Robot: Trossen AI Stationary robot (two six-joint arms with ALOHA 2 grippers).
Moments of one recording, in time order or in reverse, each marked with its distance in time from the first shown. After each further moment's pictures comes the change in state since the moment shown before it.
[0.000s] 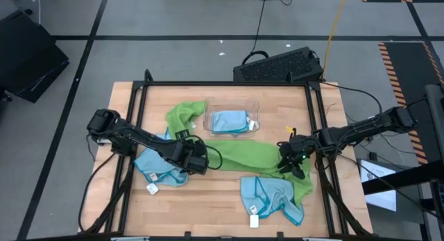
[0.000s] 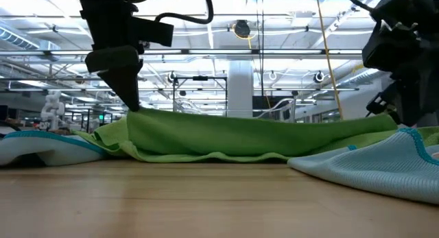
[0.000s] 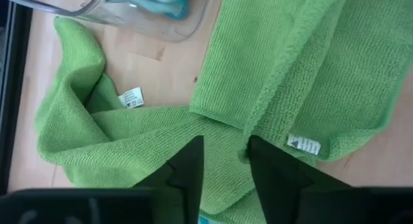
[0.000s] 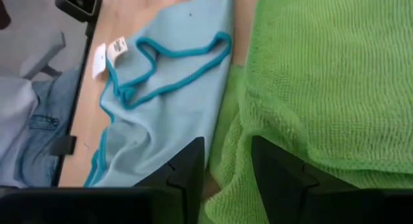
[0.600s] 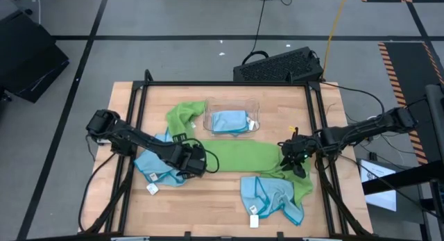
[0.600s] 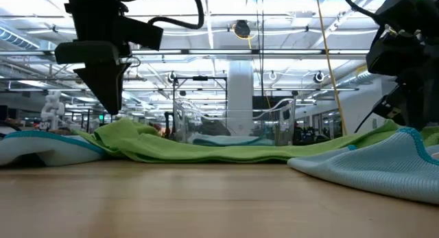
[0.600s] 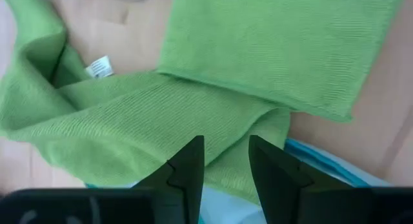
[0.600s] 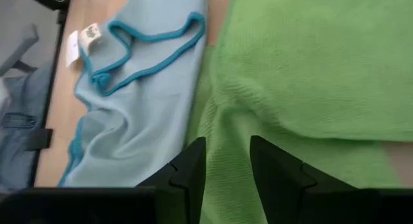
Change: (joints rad) left arm -0.033 0.000 0.000 -0.072 0.120 -0.008; right arm 0.000 -0.054 0.000 -0.115 0.055 0.000
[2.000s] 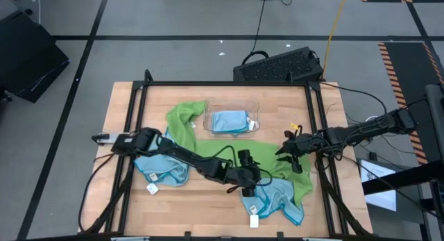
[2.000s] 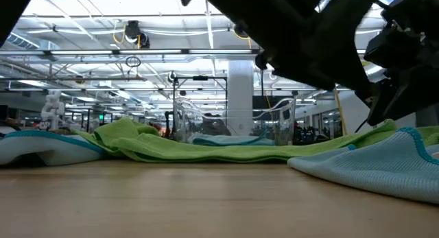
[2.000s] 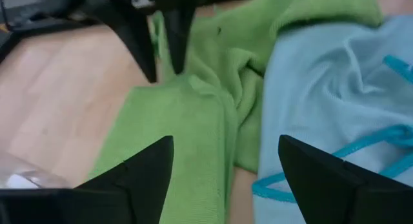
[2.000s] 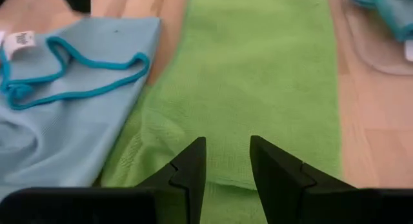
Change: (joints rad) left arm 0.032 0.542 0.516 0.963 -0.063 0.525; right arm 0.000 -0.105 -0.058 0.076 0.268 -0.275
